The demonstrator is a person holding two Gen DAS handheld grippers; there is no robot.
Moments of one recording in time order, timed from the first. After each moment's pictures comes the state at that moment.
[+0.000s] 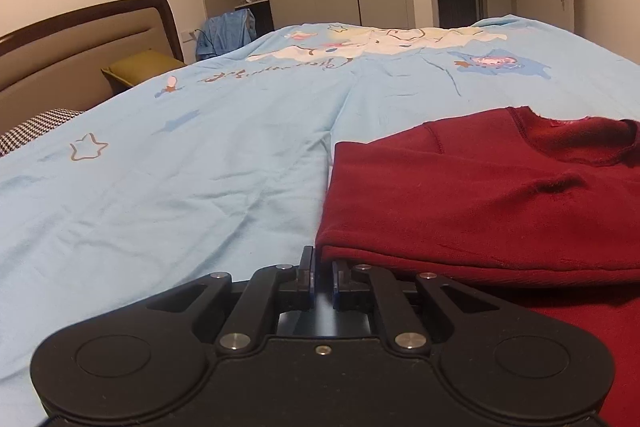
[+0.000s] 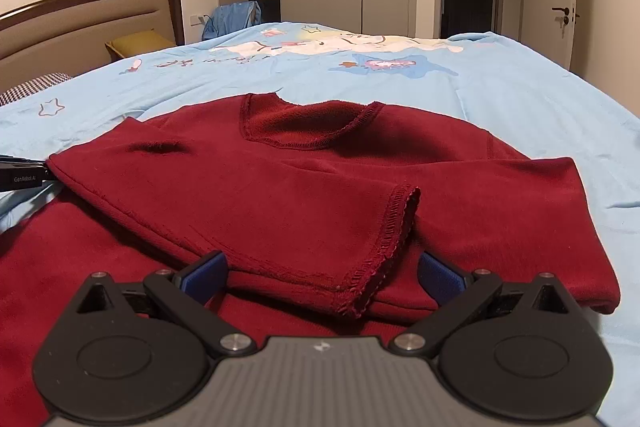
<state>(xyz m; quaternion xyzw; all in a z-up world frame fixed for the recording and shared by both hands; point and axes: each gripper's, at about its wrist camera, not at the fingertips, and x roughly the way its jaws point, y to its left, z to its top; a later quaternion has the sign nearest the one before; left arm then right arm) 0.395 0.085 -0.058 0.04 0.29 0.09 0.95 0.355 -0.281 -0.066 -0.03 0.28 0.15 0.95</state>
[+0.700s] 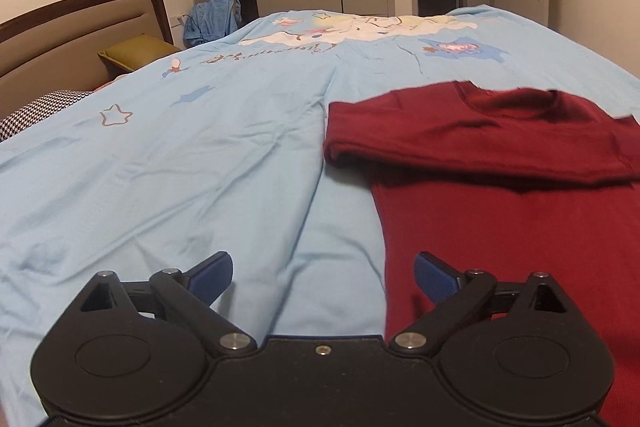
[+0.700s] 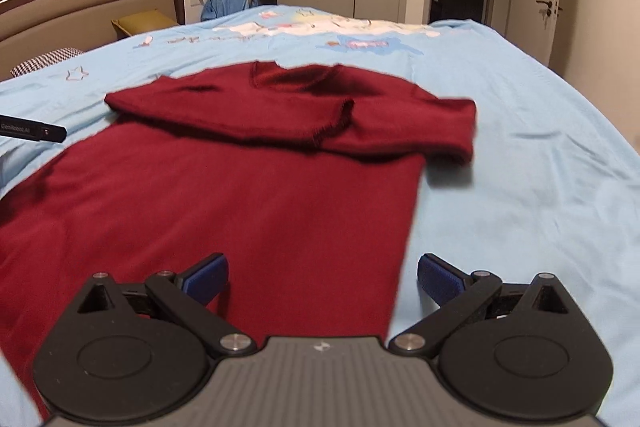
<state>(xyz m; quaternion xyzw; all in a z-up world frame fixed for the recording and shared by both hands) 0.252 0.080 -0.031 0.04 0.32 0.06 0.95 0.201 -0.349 -0.050 -0.05 0.31 0.13 0.94</state>
